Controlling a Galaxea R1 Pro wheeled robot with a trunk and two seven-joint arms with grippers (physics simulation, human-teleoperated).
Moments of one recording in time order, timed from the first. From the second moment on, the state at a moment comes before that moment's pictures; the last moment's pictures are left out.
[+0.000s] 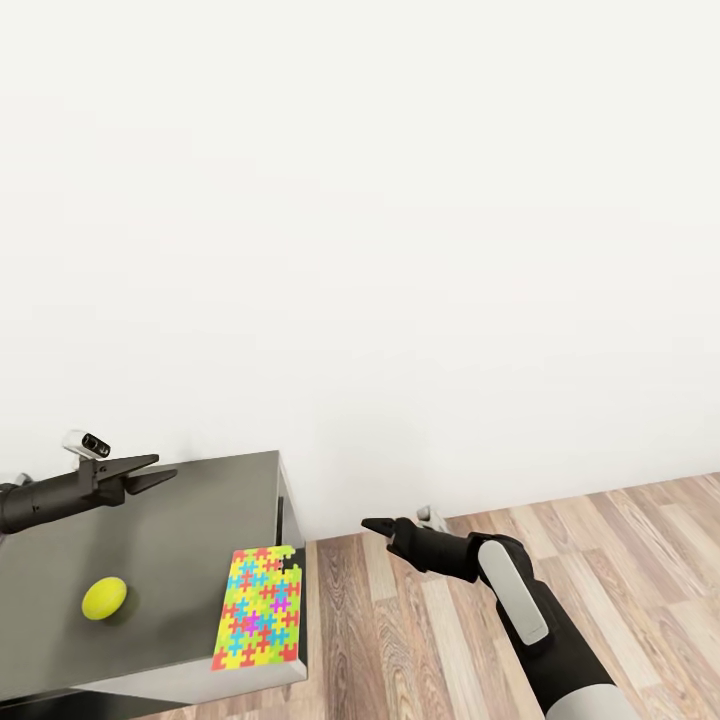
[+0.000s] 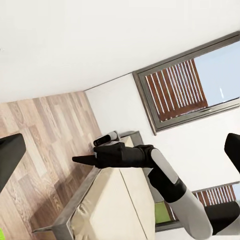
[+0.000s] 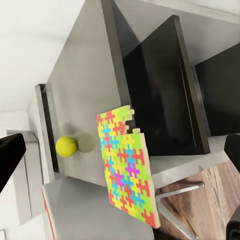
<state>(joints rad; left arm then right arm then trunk) -0.60 0.57 0.17 -1.00 0.45 1.03 -1.53 -0.46 0.02 0.12 -1.13 -0.92 0.90 0.17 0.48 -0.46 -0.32</state>
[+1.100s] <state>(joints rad) -0.60 0.57 0.17 -1.01 0.45 1.03 -1.53 -0.45 0.02 0.13 -1.18 -0.91 0.90 0.17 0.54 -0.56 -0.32</state>
